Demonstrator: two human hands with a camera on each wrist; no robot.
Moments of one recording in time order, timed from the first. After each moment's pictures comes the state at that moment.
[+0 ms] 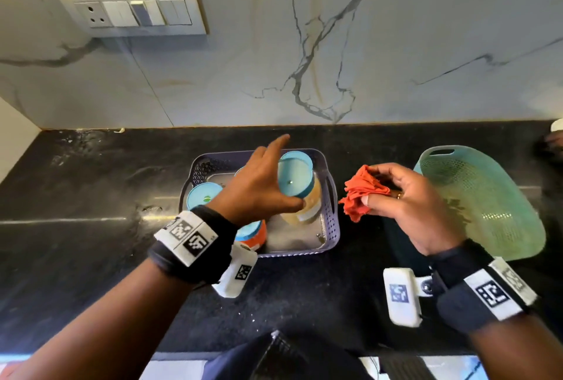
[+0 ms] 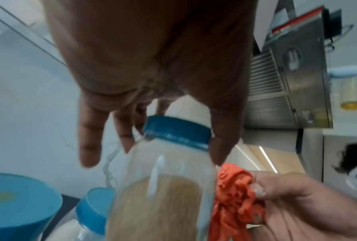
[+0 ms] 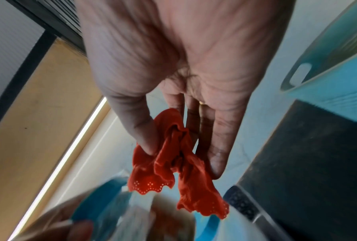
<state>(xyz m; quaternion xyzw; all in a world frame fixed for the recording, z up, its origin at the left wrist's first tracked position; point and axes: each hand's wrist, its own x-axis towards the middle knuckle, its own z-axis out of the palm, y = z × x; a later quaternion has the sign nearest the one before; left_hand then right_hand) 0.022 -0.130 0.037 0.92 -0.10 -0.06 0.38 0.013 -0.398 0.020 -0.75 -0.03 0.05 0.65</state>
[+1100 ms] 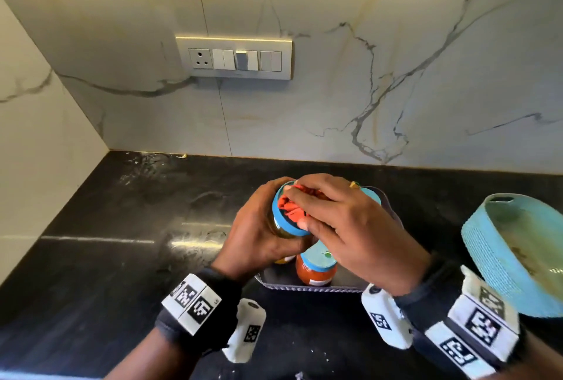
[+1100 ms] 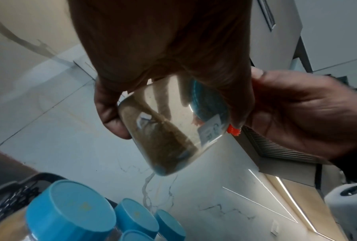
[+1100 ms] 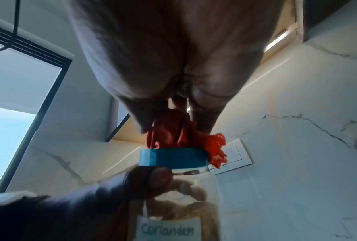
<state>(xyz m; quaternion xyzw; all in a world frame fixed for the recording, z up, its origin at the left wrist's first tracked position) -0.044 0.012 0.033 0.81 -0.11 0.13 0.56 -0.027 -0.177 0.101 -0.87 -0.42 -0.13 0.24</state>
